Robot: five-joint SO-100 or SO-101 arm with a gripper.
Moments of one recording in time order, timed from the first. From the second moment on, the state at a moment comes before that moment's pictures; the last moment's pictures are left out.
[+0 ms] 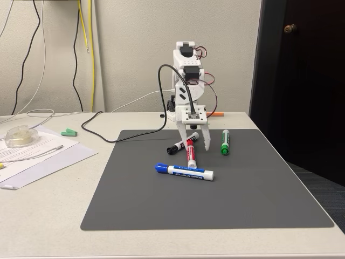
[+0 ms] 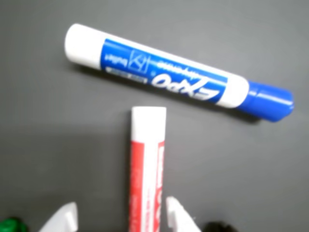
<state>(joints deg) -6.4 72.8 83.8 55.4 -87.1</state>
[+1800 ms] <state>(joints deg) -6.0 66.2 82.7 54.2 -85.6</state>
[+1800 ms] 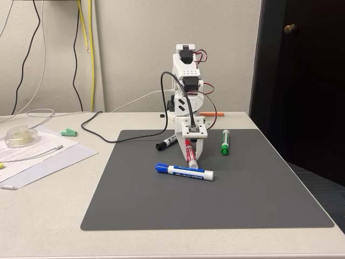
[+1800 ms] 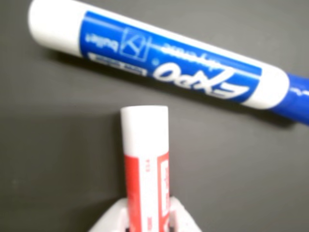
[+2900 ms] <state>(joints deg) -13.7 115.0 82.1 58.3 -17.3</state>
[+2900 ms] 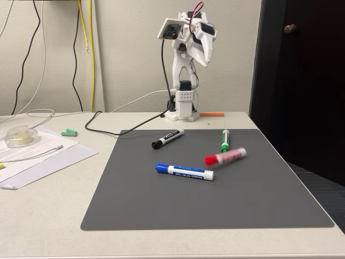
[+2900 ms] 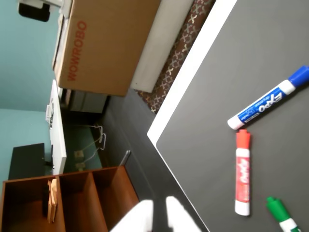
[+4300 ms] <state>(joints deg) -25.9 43.0 14.9 99.8 -47.5</state>
